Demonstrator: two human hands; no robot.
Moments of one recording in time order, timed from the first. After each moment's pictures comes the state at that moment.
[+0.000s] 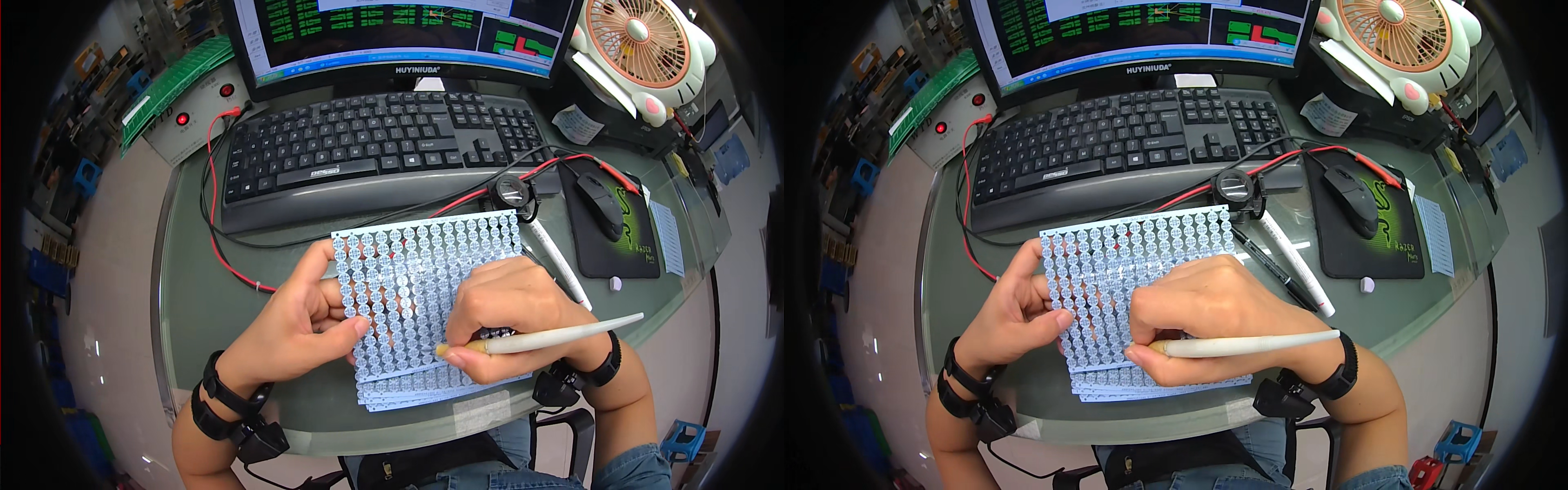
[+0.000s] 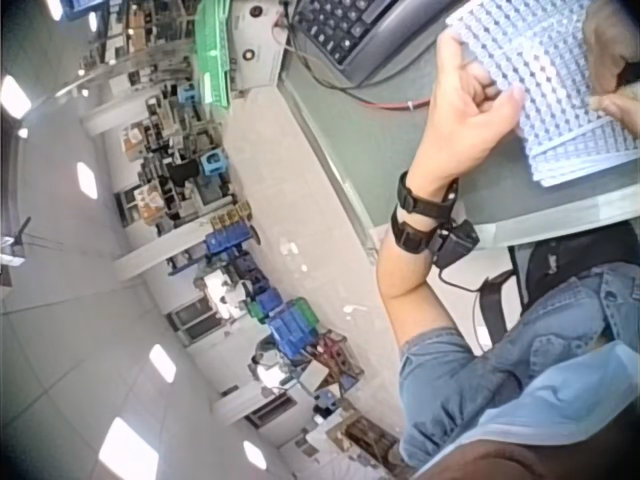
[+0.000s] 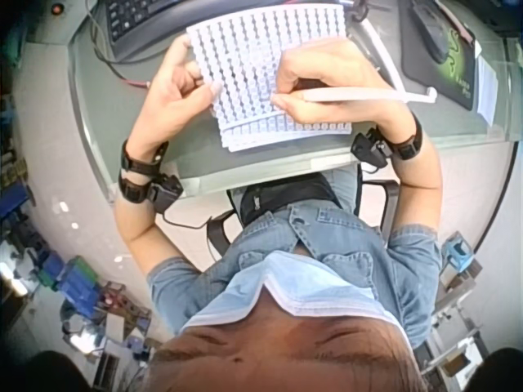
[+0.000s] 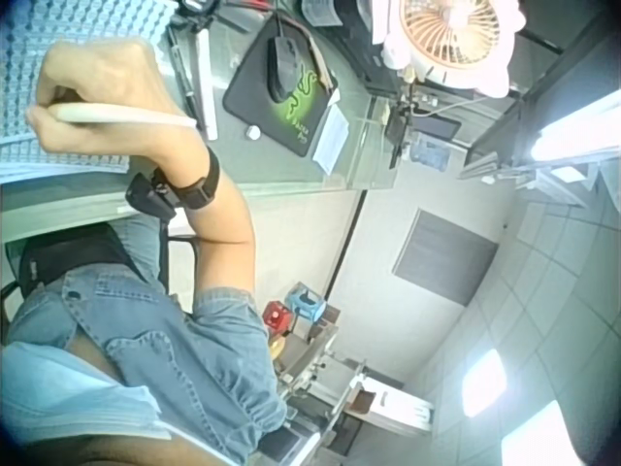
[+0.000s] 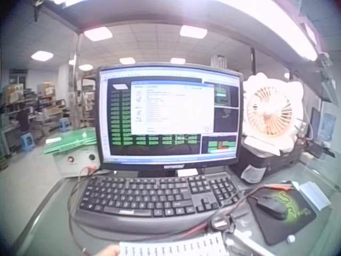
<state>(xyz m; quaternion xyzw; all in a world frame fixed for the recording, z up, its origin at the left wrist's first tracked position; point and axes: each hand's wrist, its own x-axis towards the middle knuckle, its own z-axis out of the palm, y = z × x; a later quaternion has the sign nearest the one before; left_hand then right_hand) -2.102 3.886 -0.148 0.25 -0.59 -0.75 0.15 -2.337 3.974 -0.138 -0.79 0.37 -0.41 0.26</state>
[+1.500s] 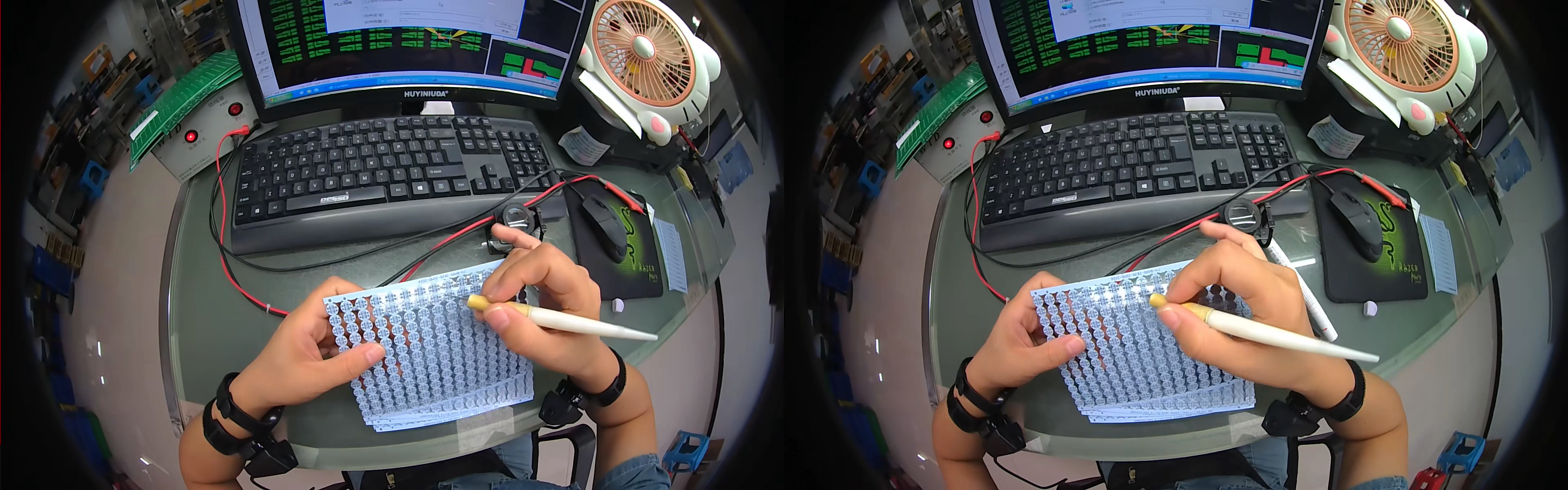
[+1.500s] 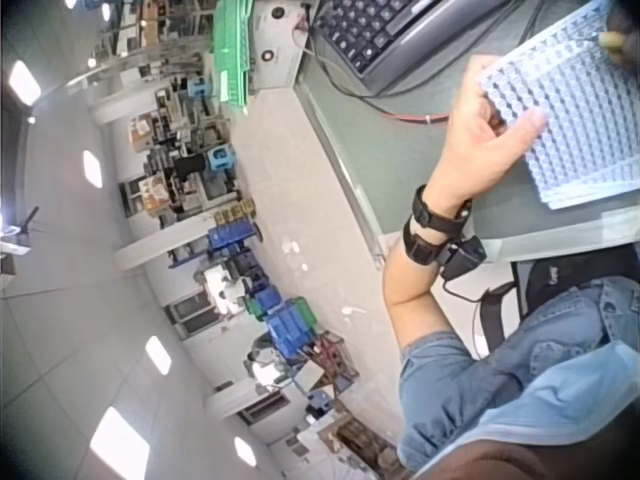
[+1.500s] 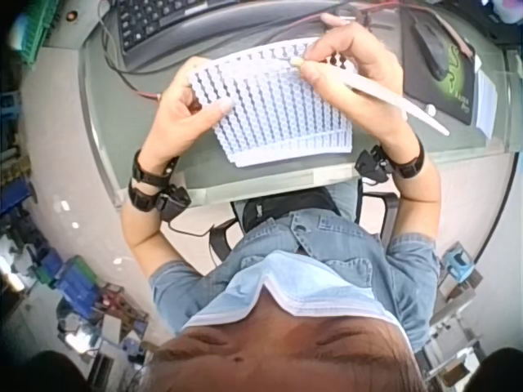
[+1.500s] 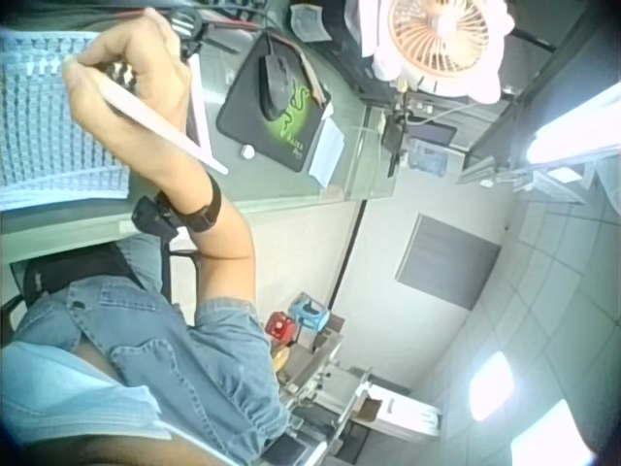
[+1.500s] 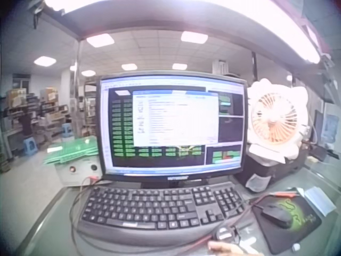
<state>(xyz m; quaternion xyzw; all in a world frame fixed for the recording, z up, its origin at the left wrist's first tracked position) -2.097 3.887 -0.153 0.23 -0.62 -0.73 0.19 -2.352 3.977 -0.122 -0.69 0.49 -0.47 0.25</state>
